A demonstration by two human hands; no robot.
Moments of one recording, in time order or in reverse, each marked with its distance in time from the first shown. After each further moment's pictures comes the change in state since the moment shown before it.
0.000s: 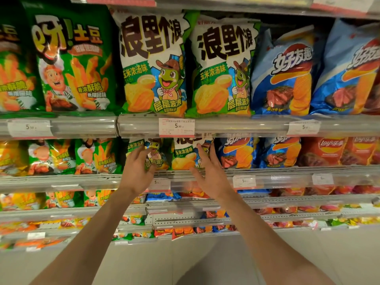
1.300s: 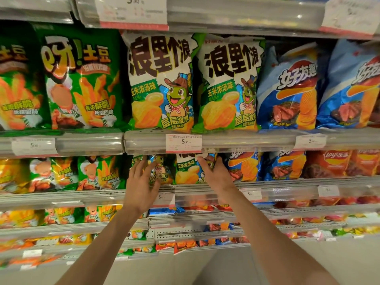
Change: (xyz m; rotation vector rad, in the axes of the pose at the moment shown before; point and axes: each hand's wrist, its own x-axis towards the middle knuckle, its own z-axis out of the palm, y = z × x) left_hand 0.000 -0.011 0.005 0.102 0.062 0.091; right_hand 0.049 -0.014 -0.011 0.295 0.062 0.358
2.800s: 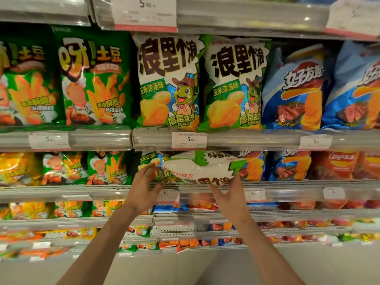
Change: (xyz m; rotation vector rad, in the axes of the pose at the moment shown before) left_hand -0.011 -0.008 -0.014 -0.277 -0.170 -0.091; right_hand -0.075 0.030 -0.005 0.265 0.088 -0.162
